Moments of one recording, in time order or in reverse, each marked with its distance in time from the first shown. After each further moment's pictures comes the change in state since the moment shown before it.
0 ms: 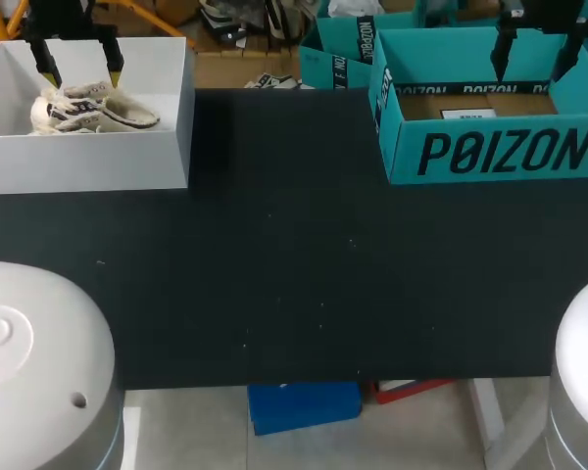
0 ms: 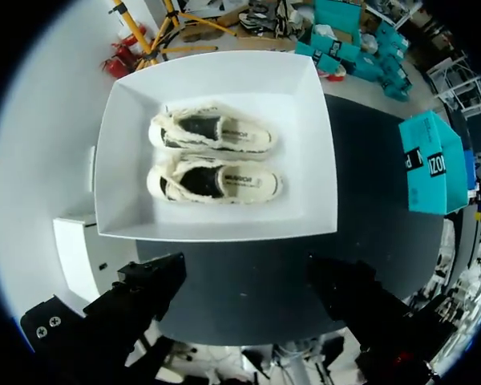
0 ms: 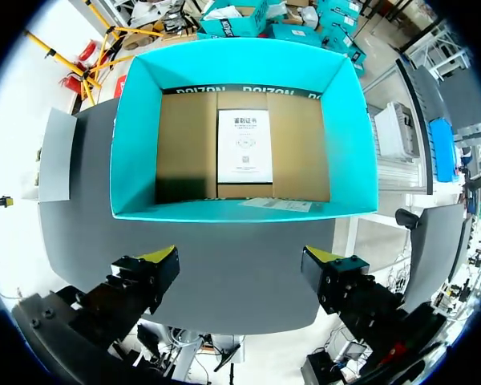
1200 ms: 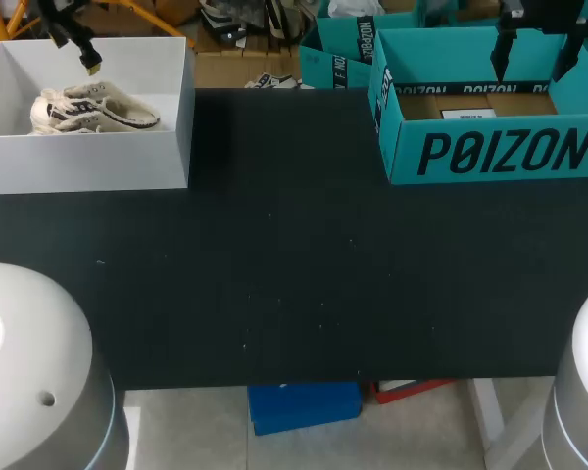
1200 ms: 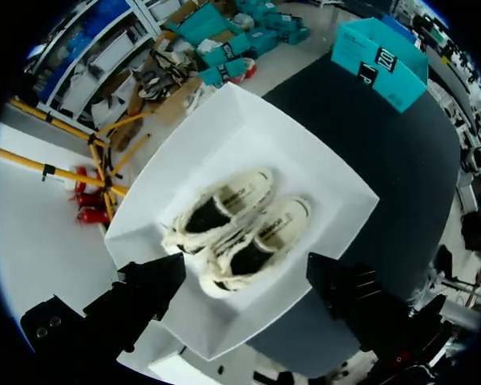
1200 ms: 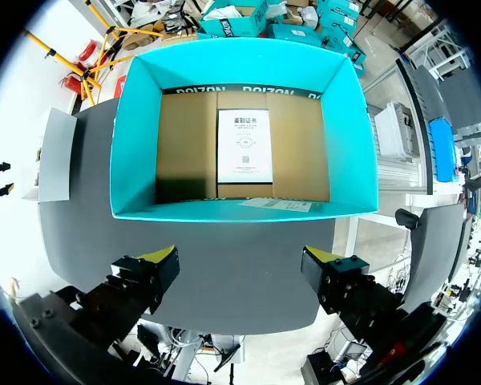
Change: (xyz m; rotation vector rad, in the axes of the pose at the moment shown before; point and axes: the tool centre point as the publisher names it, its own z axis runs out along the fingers) left arm -0.041 -0.089 0.007 0.194 -0.106 0.820; right arm 0.000 0.000 0.000 0.000 0.001 0.000
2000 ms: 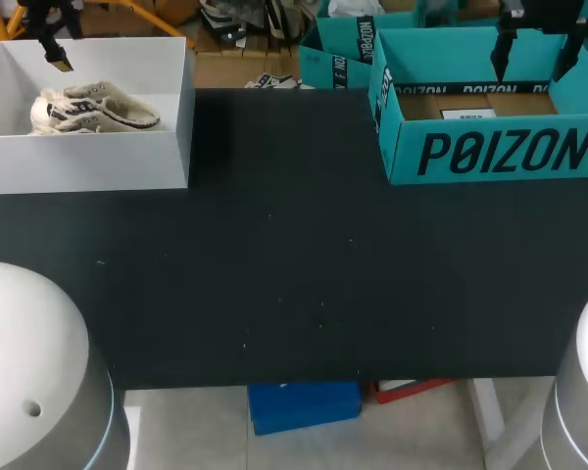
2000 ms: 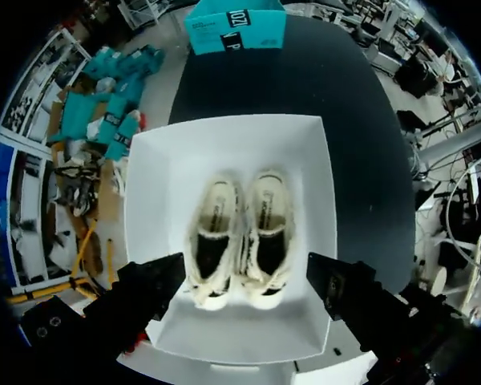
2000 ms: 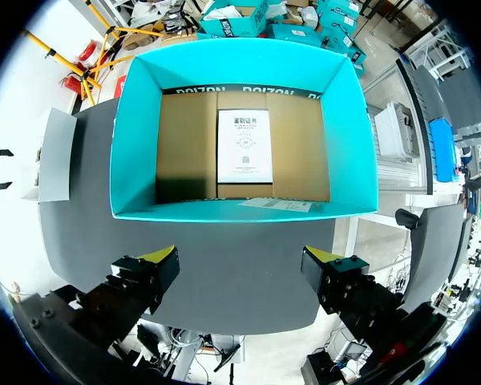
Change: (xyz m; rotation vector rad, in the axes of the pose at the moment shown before) left arm -0.024 -0.004 0.010 0.076 0.190 0.776; right arm 0.000 0.000 0.000 0.000 -0.001 0.000
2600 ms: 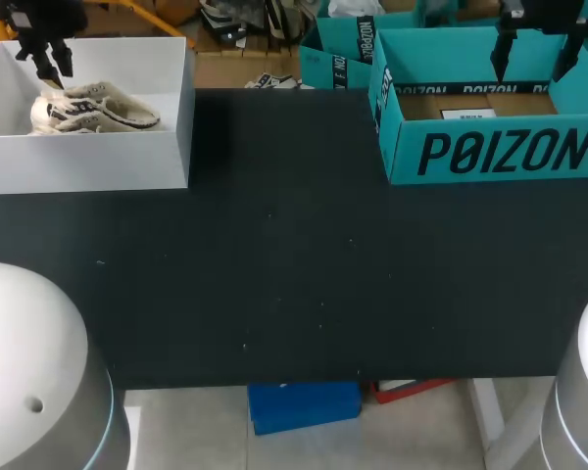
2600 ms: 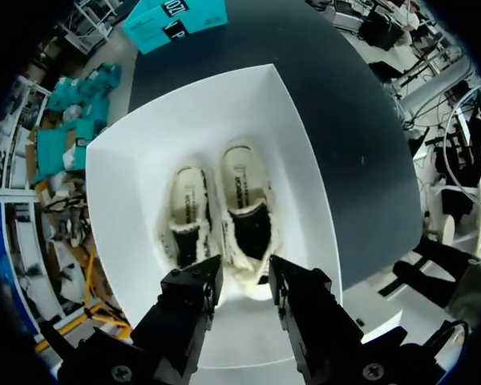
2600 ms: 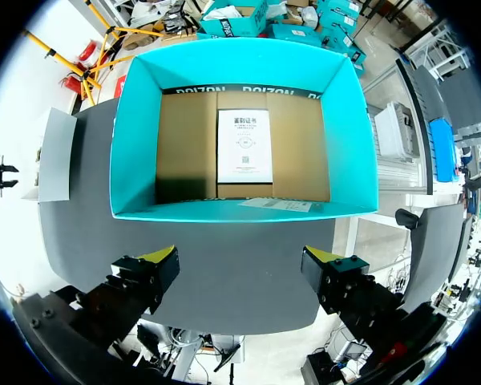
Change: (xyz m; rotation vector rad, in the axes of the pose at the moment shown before) left arm 0.027 0.026 0.038 -0.085 0.032 0.191; right arm 0.000 0.000 0.000 0.000 0.000 0.000
